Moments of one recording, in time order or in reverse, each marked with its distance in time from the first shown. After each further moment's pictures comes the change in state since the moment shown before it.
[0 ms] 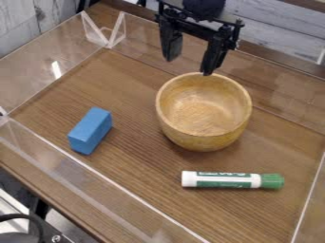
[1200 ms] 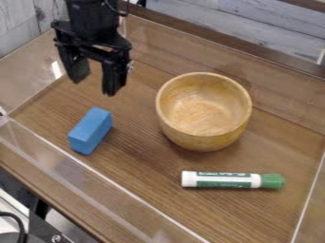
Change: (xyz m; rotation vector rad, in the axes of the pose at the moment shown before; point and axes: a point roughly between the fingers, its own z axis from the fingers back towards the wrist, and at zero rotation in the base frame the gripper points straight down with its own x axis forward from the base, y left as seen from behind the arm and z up) arm -0.074 0.085 -0.022 -0.005 -0.077 0.093
